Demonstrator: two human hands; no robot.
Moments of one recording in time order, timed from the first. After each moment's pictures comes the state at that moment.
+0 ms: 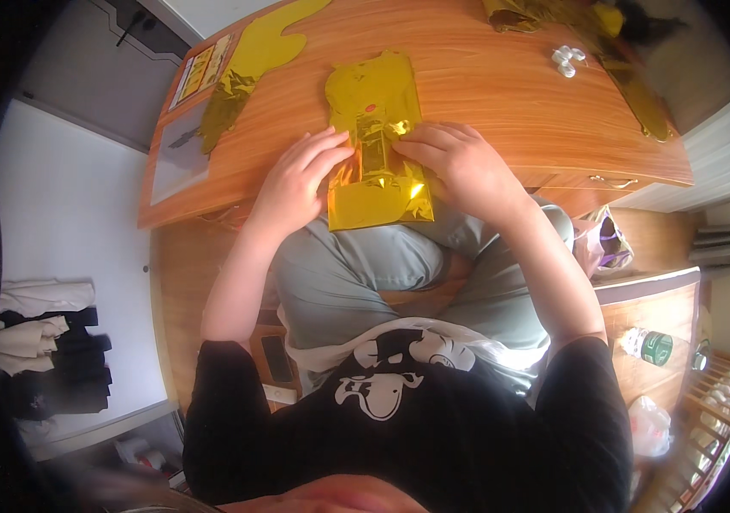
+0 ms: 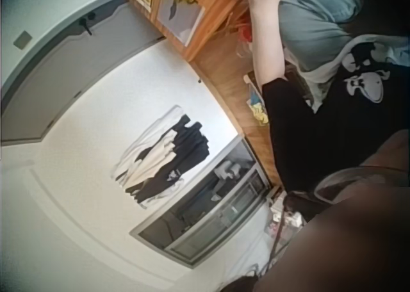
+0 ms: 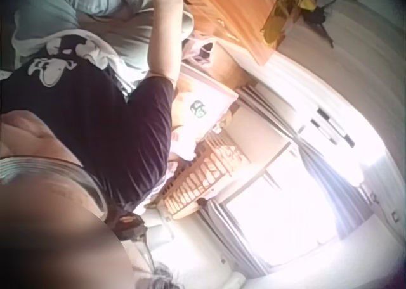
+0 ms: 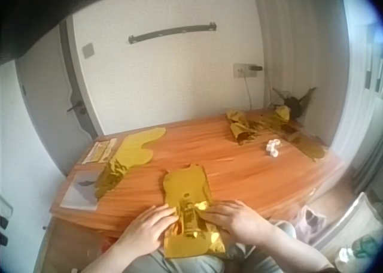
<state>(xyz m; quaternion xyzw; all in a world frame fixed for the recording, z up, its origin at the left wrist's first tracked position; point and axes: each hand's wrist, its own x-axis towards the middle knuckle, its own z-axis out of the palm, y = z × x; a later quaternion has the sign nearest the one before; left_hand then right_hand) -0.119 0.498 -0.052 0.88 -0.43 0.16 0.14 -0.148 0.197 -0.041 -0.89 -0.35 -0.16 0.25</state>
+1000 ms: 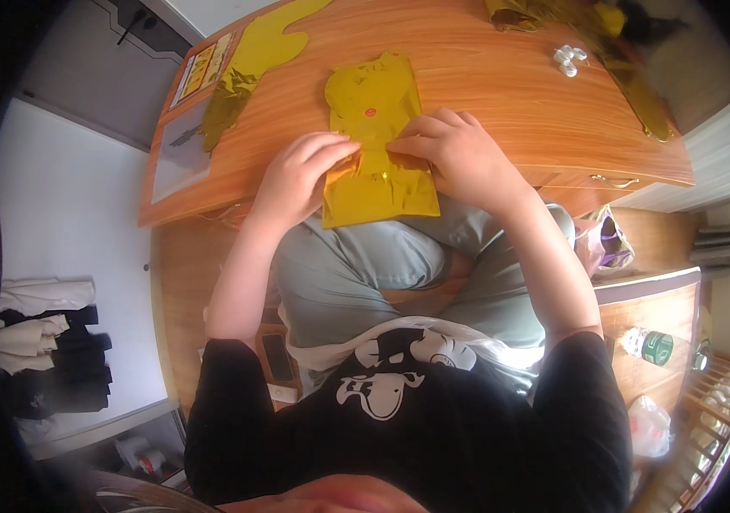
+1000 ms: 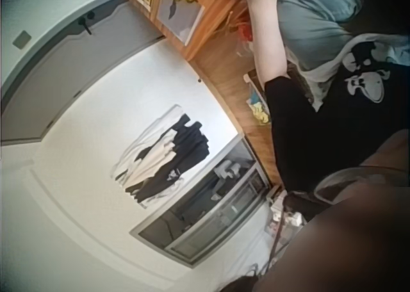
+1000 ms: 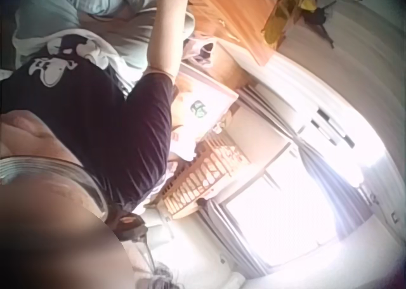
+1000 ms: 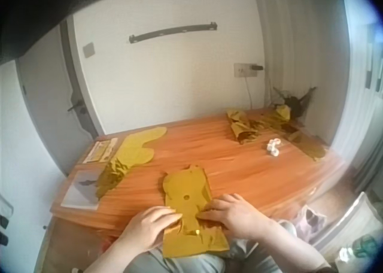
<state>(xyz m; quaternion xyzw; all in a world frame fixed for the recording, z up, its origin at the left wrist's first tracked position) -0.122 0.493 -0.040 0.87 -0.41 0.16 0.22 -0.138 0.203 -0.030 -0.90 -0.35 -0.12 0.24</state>
